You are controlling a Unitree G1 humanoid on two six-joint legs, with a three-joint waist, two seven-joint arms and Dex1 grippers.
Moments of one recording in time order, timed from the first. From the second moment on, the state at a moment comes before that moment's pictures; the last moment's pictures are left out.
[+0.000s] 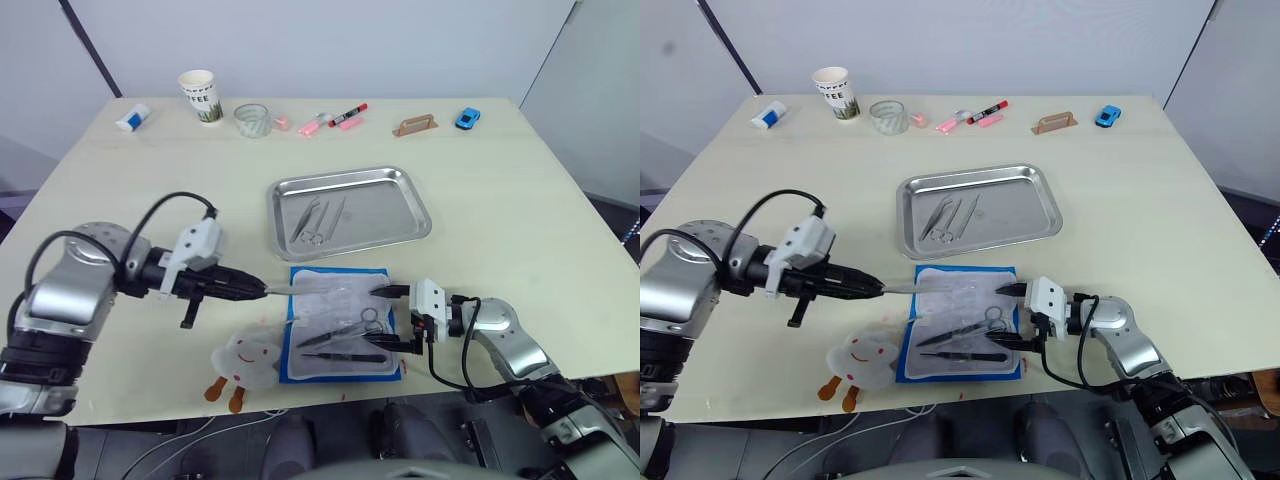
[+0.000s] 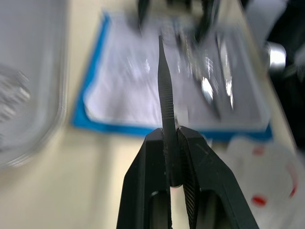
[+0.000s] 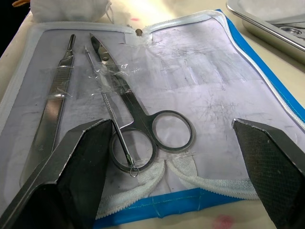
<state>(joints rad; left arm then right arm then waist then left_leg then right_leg) -0.36 1.03 0.01 0.00 -0.50 0.39 -1.55 -0.26 -0.42 0.38 0.21 0.20 -0.12 1.06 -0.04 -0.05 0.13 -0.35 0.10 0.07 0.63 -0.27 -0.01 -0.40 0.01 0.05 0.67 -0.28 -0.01</state>
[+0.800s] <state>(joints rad) -0.59 0.25 -0.02 -0.11 -0.28 0.76 -0.28 -0.27 -0.42 0.38 0.22 0.20 -0.13 1.06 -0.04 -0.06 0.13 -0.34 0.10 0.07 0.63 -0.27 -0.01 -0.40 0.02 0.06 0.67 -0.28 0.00</state>
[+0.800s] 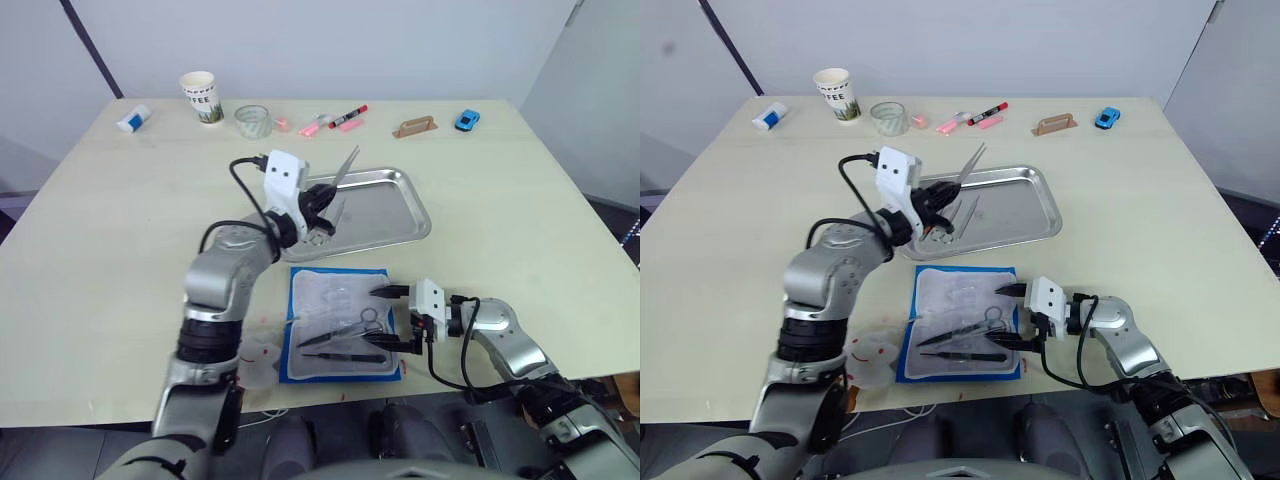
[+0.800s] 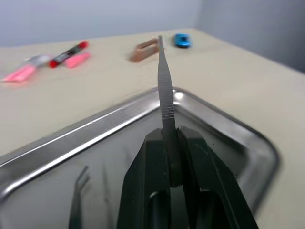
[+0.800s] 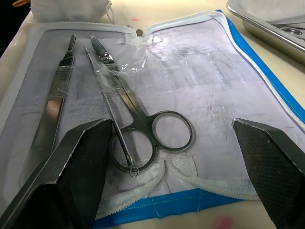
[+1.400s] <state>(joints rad) -0.67 0.11 -0.09 0.24 -0.12 0.70 -0.16 -0.27 -0.42 0.38 0.23 0.20 -0.13 1.06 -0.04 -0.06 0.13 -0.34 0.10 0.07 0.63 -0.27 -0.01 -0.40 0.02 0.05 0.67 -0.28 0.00</state>
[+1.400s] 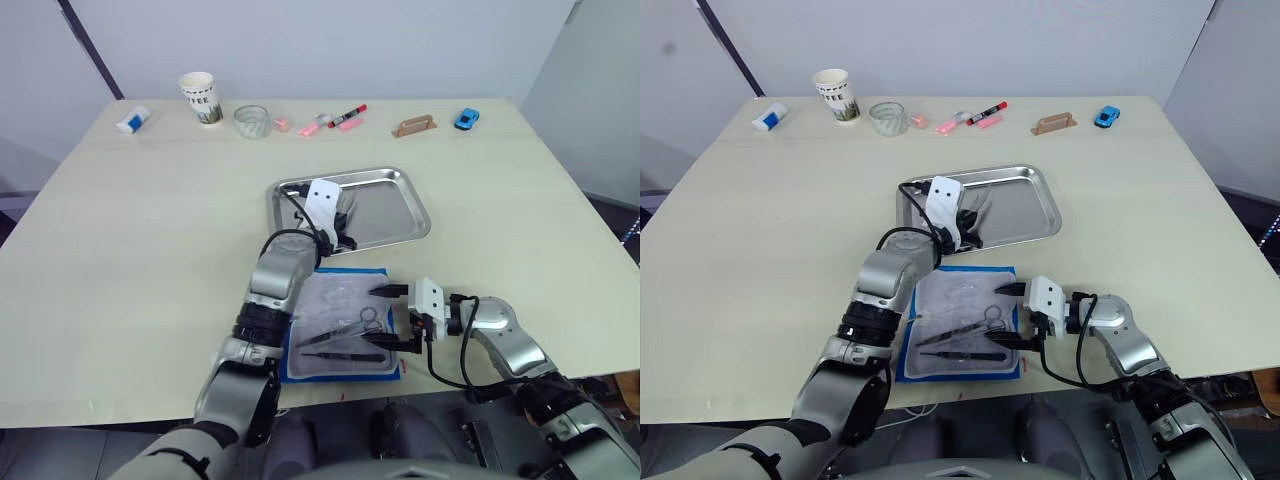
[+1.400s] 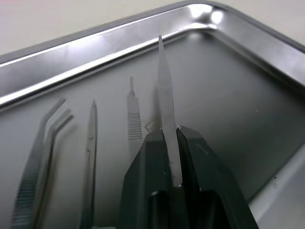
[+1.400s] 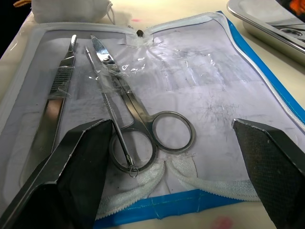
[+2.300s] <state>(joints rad) -0.70 0.09 -0.05 0.33 -0.10 0.65 -0.16 -0.27 -0.42 0.38 0.23 0.20 -0.13 1.06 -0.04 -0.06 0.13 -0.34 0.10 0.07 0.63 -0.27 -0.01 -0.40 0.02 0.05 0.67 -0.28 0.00</state>
